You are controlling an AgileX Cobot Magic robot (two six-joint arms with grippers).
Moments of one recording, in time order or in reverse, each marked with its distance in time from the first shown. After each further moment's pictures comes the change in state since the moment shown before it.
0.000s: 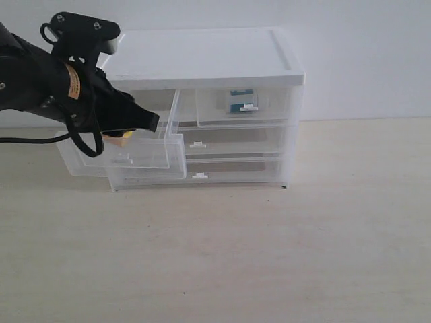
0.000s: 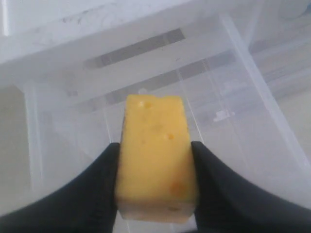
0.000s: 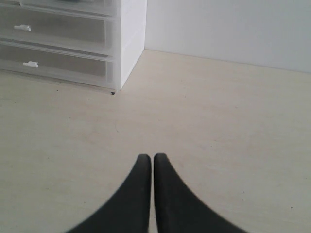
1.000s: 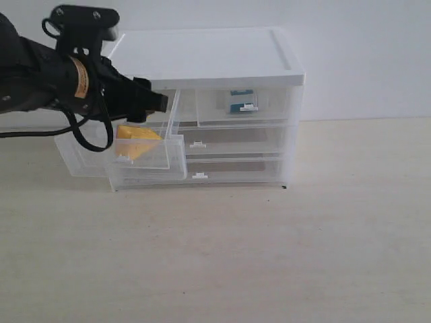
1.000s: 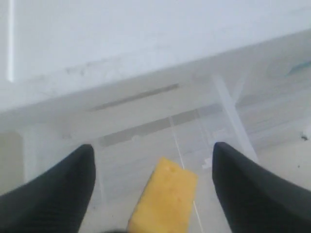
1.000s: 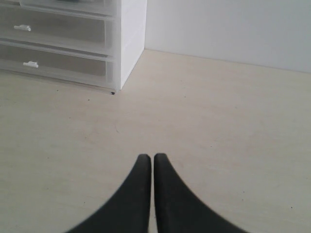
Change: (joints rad) left arm 0.000 -0.005 0.000 0.221 -0.124 -0.276; right arm 0.000 0.000 0.000 0.000 0.000 0.000
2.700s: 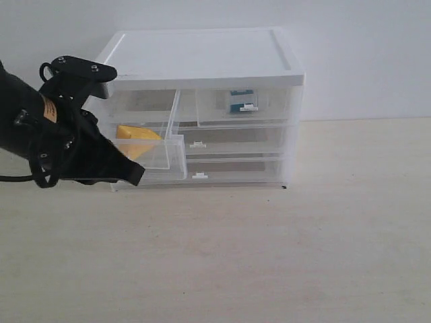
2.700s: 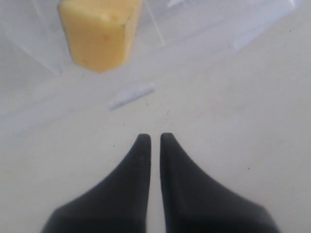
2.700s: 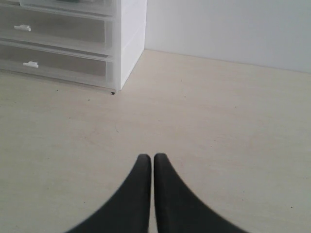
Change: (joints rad) left arm 0.000 -0.101 0.104 -0.666 0.294 0.747; right arm 0.000 0.000 0.000 0.000 0.000 0.000
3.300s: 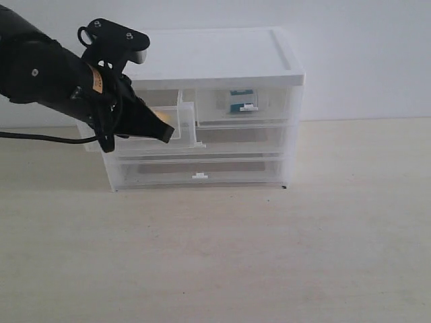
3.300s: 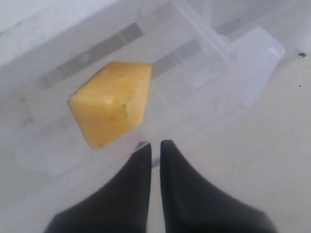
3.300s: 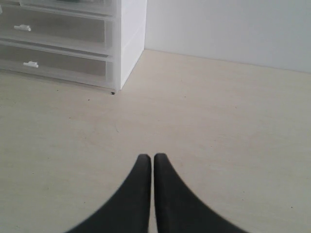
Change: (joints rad) left arm 0.000 0.187 -0.188 0.228 -0.161 -0.097; right arm 0.000 0.000 0.000 0.000 0.000 0.000
